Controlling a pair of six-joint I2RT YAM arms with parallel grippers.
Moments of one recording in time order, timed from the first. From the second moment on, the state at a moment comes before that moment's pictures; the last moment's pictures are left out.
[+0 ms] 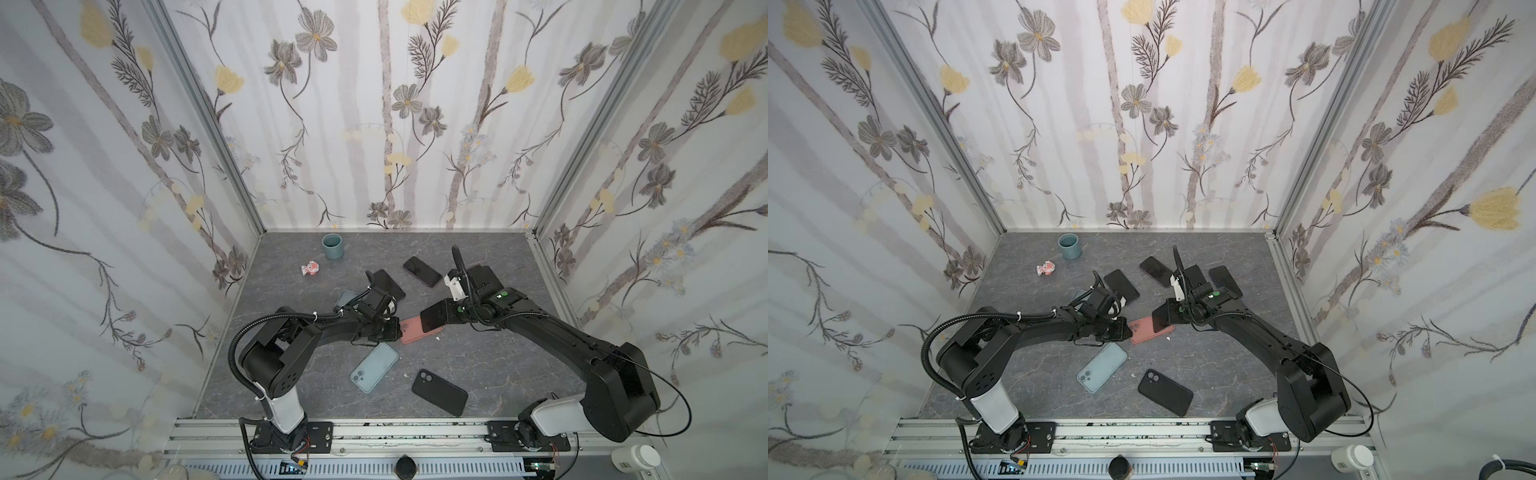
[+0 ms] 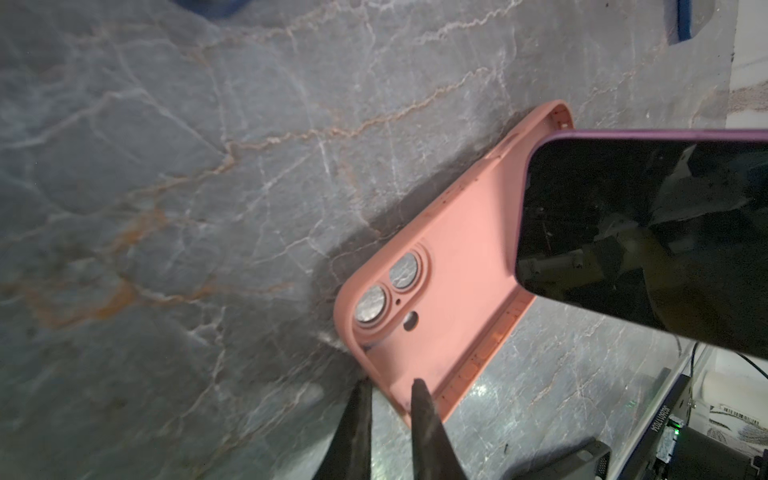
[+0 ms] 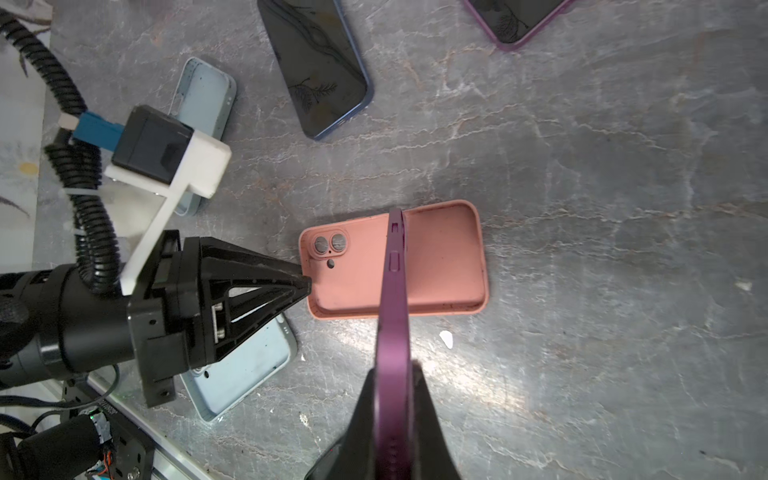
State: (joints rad) left arm -0.68 1.76 0.88 -0.11 0.34 -0.64; right arm 0.52 1.40 0.99 -0.57 -0.20 0.44
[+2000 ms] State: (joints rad) left arm -0.73 1.84 0.97 -0.04 0.31 -0.69; right arm 0.32 1.50 0.93 -0.48 -0.60 0.37
